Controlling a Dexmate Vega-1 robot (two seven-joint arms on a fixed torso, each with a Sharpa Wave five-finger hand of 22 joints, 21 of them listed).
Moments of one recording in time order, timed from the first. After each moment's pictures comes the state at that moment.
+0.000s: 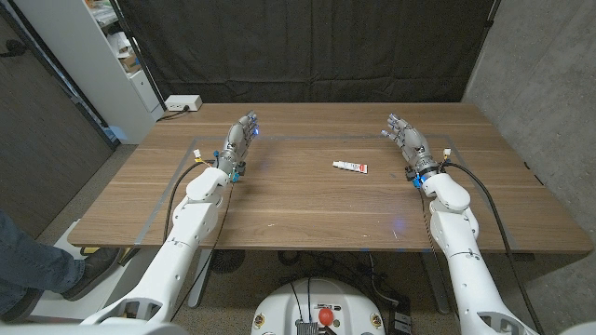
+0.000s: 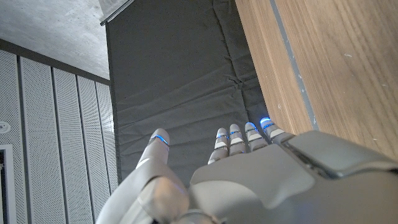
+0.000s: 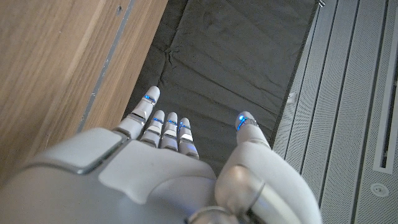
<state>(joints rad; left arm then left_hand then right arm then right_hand) 0.93 0.23 0.06 -1.41 -0.31 -0.12 -0.17 0.11 0.00 0.54 -0.13 0.18 0.02 0.07 0.19 0.17 -0.02 0.02 0.26 0.18 -0.06 0.06 0.19 0.17 -0.11 0.03 0.32 0.17 -0.99 -0.03 0.19 -1.45 0.03 0.26 0.39 0.30 0.01 0.43 -0.15 0.21 0.13 0.07 0.21 0.19 0.06 0.08 0.34 0.19 0.06 0.02 0.24 0.29 0.22 -0.02 0.47 0.16</state>
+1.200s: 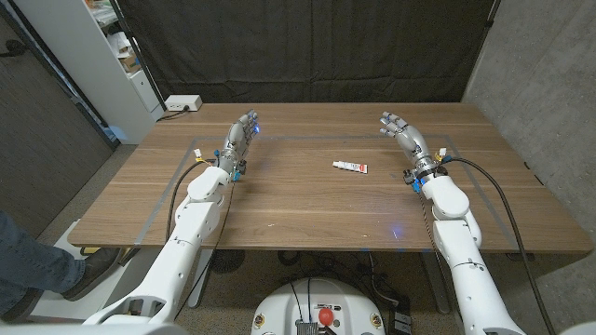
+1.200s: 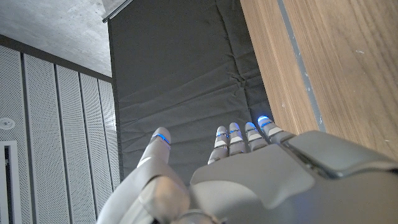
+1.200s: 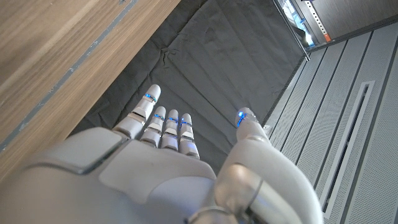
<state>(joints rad) 0.92 0.21 0.05 -1.39 -0.31 -0.14 -0.18 0.12 0.01 0.54 -0.14 0.18 0.05 0.07 0.19 0.17 0.02 0.03 0.25 0.19 -0.06 0.05 0.19 0.17 -0.08 -0.02 0.30 0.17 -1.05 -0.04 0.17 -1.53 -0.20 0.41 0.30 0.33 0.01 0.44 -0.16 0.20 0.15 0.07 0.21 0.19 0.09 0.08 0.32 0.19 0.08 0.01 0.25 0.27 0.24 -0.03 0.45 0.17</state>
